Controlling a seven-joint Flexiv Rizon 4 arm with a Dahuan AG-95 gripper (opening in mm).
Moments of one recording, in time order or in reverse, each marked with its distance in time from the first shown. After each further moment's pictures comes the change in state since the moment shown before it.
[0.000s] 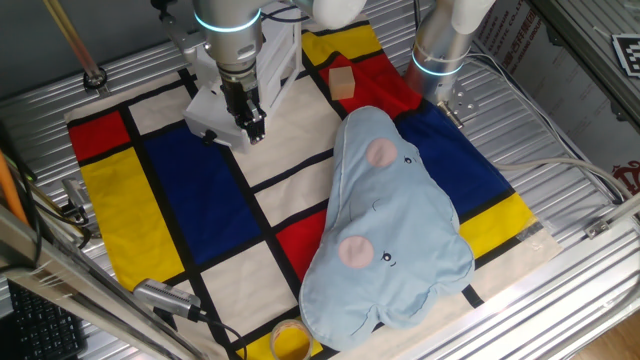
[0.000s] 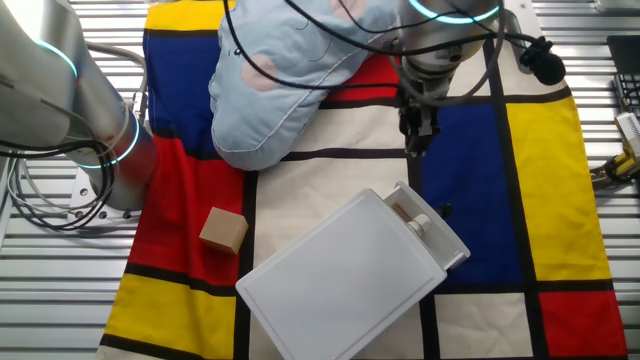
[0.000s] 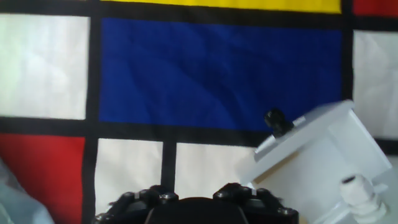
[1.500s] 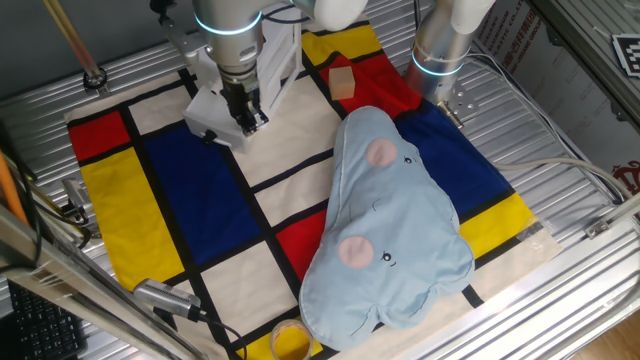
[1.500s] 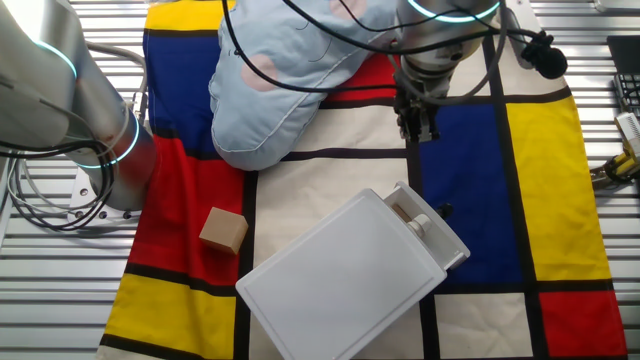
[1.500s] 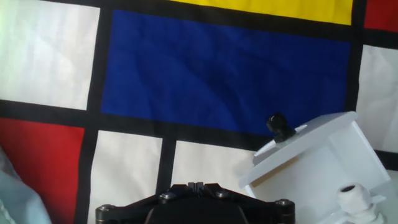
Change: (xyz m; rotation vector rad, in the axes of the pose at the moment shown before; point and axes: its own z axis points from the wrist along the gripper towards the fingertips) arm 0.003 -0.001 0.002 0.022 0.018 -0.021
